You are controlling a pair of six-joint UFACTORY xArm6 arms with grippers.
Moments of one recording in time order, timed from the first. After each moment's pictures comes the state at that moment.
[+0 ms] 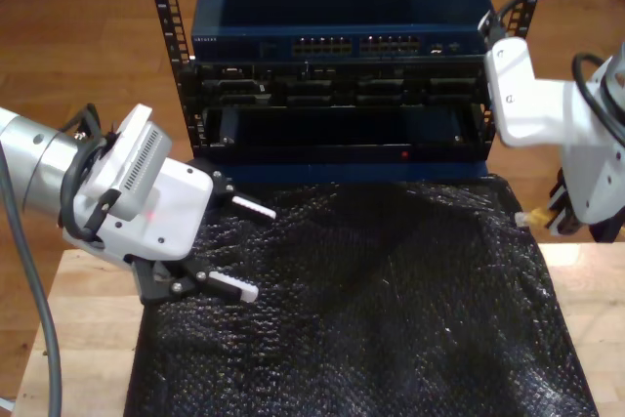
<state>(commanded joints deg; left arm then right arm) 15.0 -24.1 -42.3 -57.2 101.7 -243.2 13.3 -38.2 -53.5 2.5 82.4 -74.6</state>
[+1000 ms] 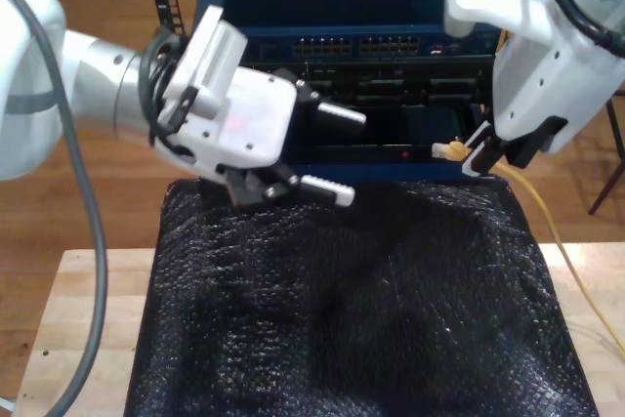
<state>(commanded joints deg) 1.8 -15.5 -53.5 -72.3 95.8 -247.1 13.8 -27.0 -65.7 16.9 83.0 -67.1</state>
